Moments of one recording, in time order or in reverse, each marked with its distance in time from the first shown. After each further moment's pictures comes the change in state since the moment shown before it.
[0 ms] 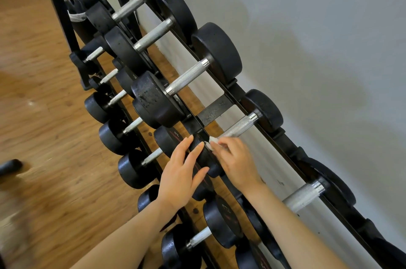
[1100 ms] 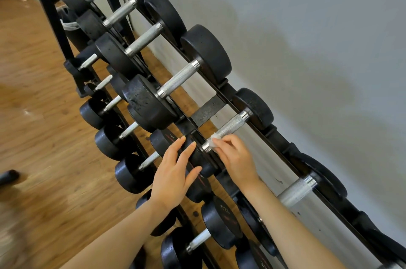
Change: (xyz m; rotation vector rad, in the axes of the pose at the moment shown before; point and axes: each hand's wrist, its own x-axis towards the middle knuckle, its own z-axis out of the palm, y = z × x) left_hand 0.003 0.003 -0.005 -0.014 -0.029 -0.014; right_hand -0.003 0.010 -0.002 0.185 0.086 0.228
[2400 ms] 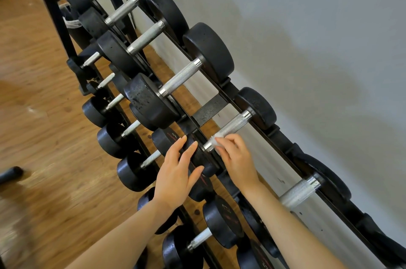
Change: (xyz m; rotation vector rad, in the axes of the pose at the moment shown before) left_hand -0.001 0.004 0.003 -0.016 0.022 -0.019; right_hand -0.004 0.001 0.004 0.000 0.058 -0.082
